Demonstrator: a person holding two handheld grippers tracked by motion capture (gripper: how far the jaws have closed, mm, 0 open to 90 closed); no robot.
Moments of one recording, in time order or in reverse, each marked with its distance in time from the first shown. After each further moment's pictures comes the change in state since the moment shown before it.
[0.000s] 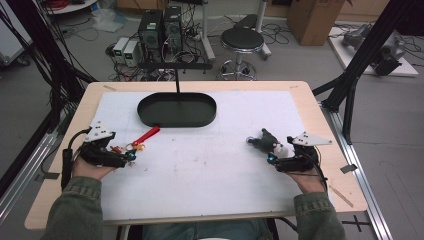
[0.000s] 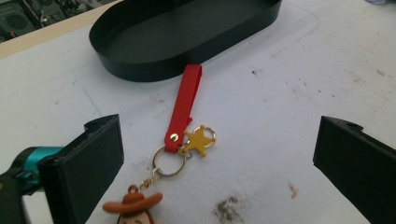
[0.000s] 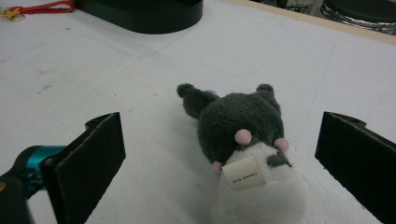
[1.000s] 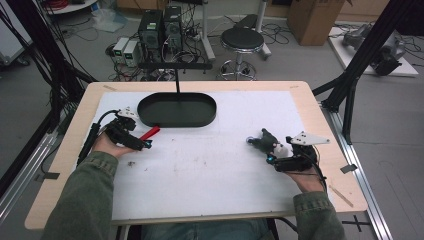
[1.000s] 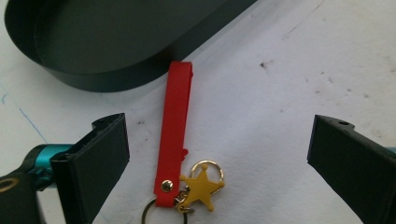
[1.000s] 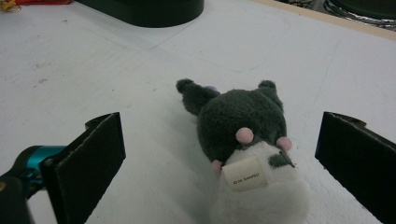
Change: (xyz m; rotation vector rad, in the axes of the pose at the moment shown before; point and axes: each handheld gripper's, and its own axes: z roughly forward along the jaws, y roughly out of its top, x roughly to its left) left arm 0.020 0.036 0.074 0.295 -0.103 0.039; right arm -0.001 0.000 0.005 0.020 0.002 -0.015
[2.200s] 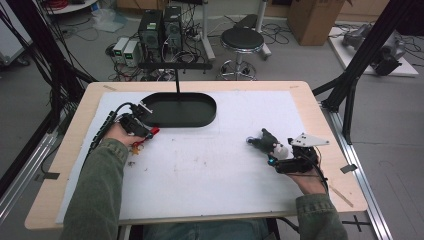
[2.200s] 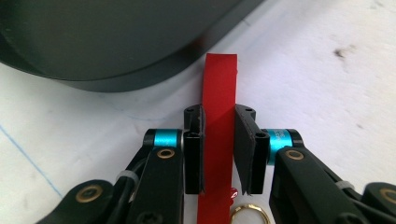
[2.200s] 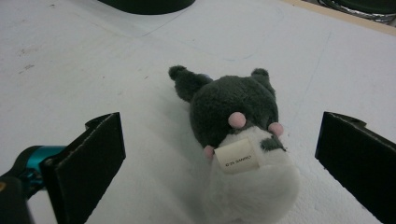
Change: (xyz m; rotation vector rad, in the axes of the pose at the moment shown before) left arm 0.020 0.028 0.044 0.209 0.008 -0.028; right arm 0.000 -0.004 -0.003 0.034 -0.032 -0.017
